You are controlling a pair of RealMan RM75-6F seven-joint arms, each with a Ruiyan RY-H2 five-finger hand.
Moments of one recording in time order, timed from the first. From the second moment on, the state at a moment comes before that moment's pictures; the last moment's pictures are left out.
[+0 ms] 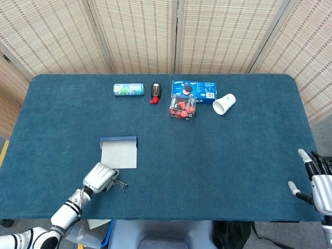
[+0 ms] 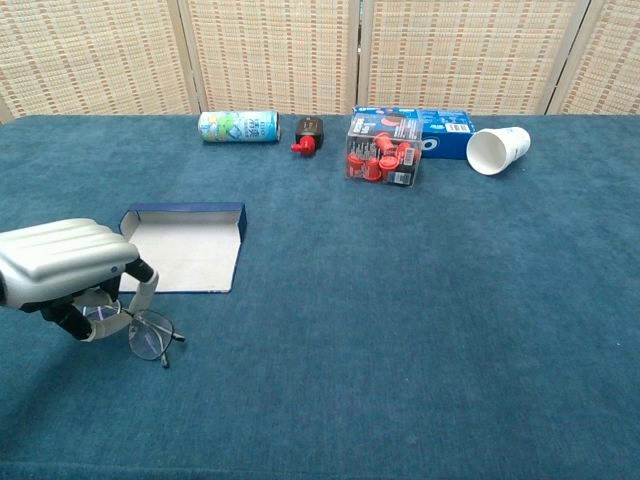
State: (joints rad) left arm -0.60 -1.42 0.00 -1.61 1.28 0.94 0.58; right arm -0.01 -1.08 0.05 -1.61 -1.54 1.57 0.04
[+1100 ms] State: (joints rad) left arm -0.79 -1.54 -0.17 -1.54 0.87 0.90 0.69; right arm -0.02 -1.08 0.05 -1.59 -1.54 1.59 0.07
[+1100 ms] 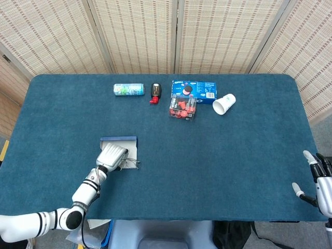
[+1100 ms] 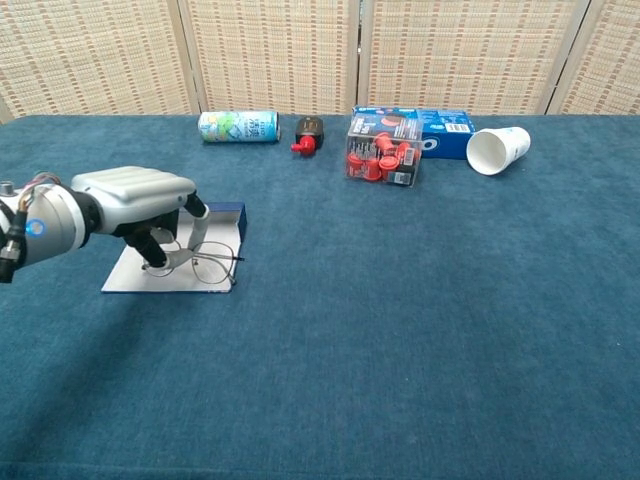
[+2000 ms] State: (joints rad) left arm -0.90 -1.60 -0.16 -1.38 0.68 0.94 0.75; right arm -0.03 -1.08 0.05 -1.59 -1.53 1.59 0.07
